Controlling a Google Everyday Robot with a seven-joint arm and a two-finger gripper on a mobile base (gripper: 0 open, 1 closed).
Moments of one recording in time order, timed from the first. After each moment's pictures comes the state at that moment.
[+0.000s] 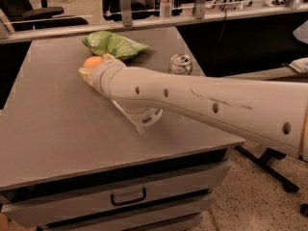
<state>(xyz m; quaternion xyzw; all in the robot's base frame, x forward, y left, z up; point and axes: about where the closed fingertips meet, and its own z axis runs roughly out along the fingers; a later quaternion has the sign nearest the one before) 0.661 0.163 0.877 -0.30 0.72 0.10 0.61</state>
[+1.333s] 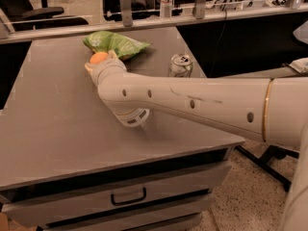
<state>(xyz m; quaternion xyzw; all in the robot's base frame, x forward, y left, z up) 0.706 0.153 0.862 -0.26 0.72 0.03 0.64</state>
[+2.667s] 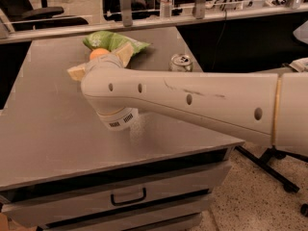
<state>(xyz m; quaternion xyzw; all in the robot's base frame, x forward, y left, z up) 0.680 0.149 0.892 -0.21 0.74 0.00 0.63</state>
